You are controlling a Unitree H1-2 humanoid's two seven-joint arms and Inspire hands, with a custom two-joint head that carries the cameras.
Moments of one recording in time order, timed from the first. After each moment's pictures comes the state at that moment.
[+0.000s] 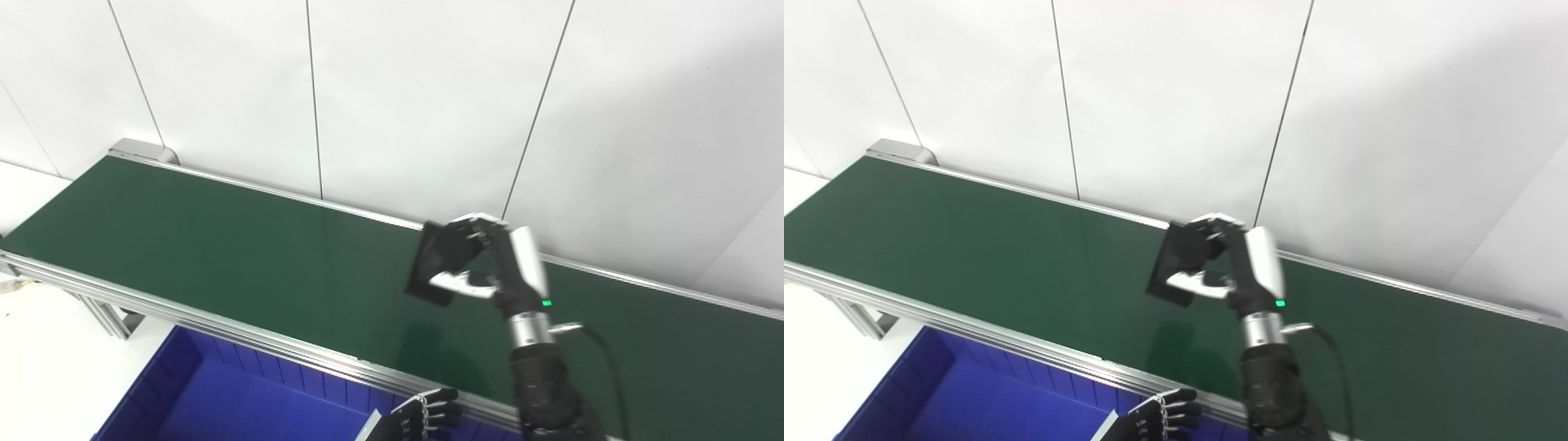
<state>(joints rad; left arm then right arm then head) 0.27 -0.07 -0.22 0.22 -0.04 -0.43 -0.14 -0.48 0.07 0.31 0.30 -0.44 -0.15 -0.15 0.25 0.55</state>
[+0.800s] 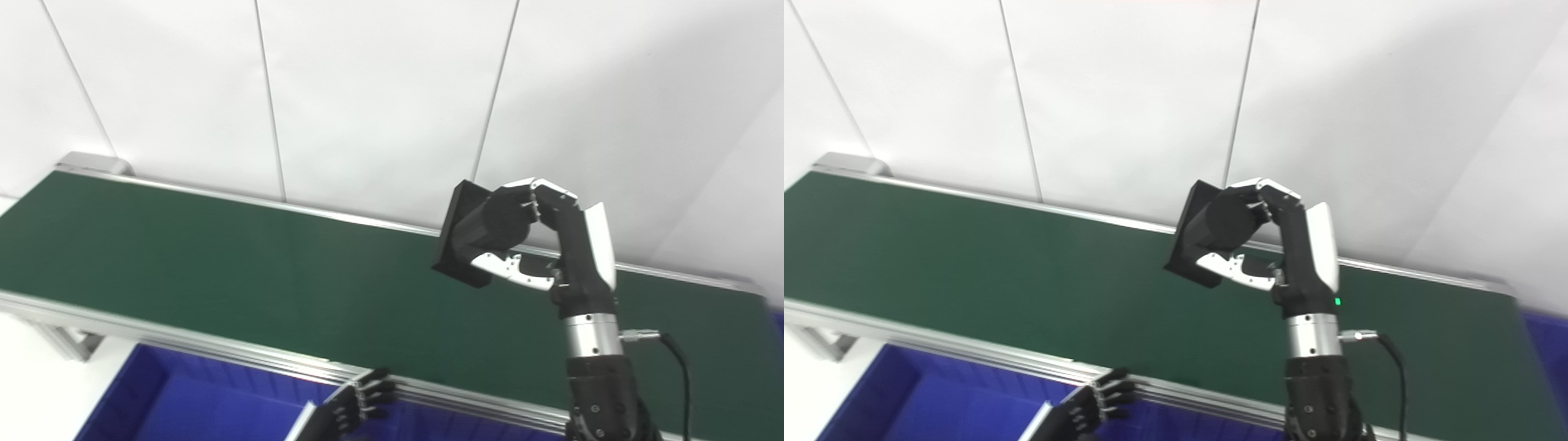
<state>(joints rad) 0.31 0.01 -0.14 0.13 -0.11 -0.43 -0.22 -0.32 0.02 0.22 -0.29 -0.45 0.09 0.02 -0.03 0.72</state>
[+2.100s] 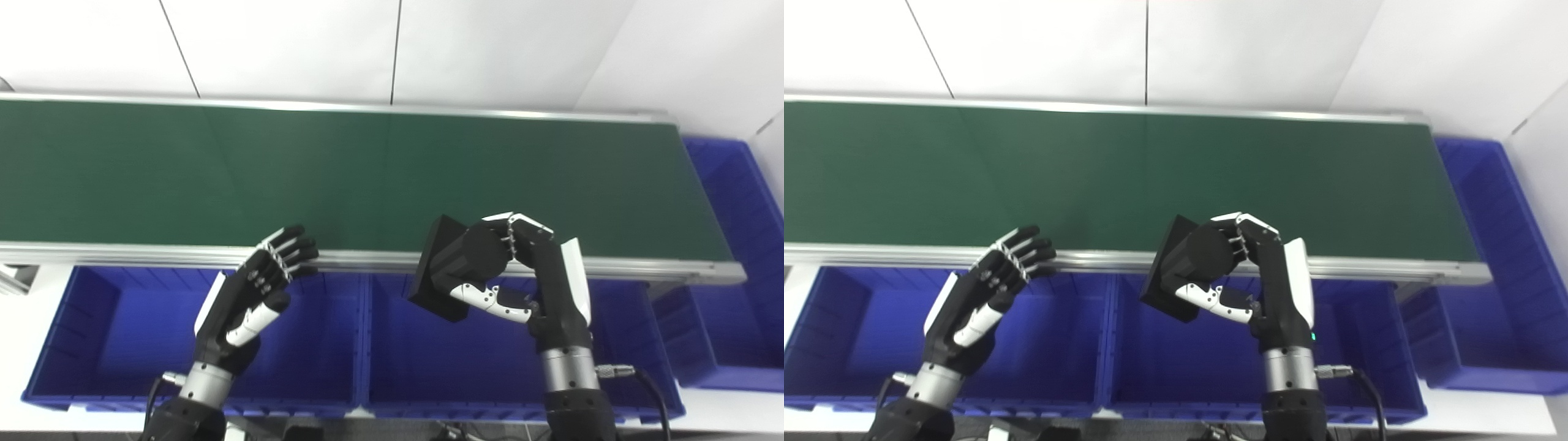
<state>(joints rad) 0.34 0.11 -0.09 -0.16 -0.27 -0.20 -0.25 0.32 0.04 0.24 -0.52 -0.48 0.15 0.02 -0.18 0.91</state>
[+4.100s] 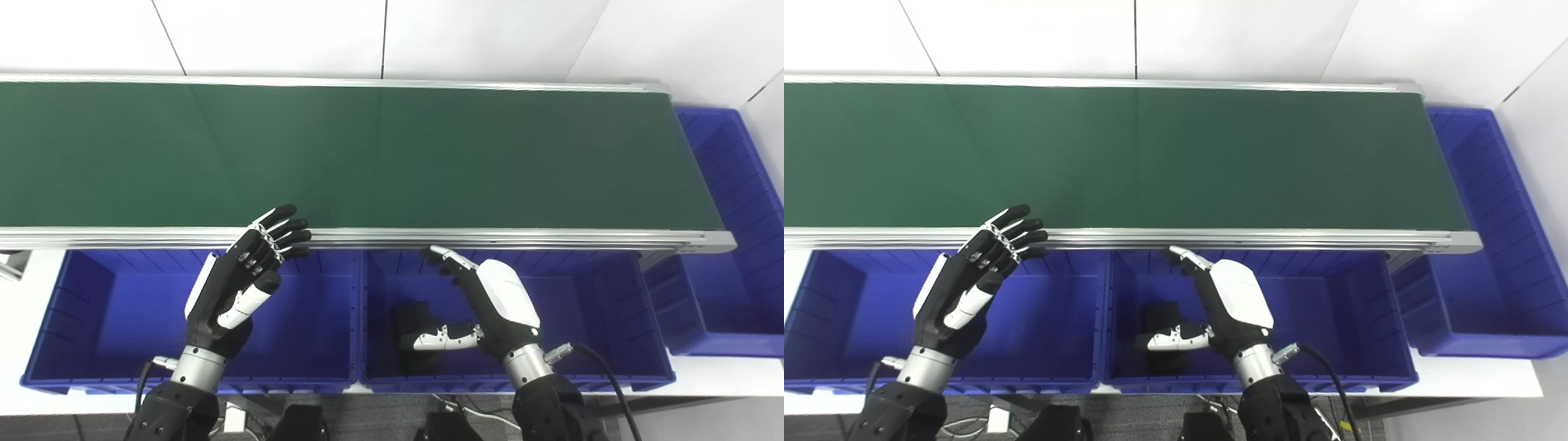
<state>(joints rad) 0.36 0.11 -0.09 -0.21 -0.25 -0.16 -0.25 0.27 -0.15 0.40 -0.32 -0.80 0.17 0.13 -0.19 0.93</state>
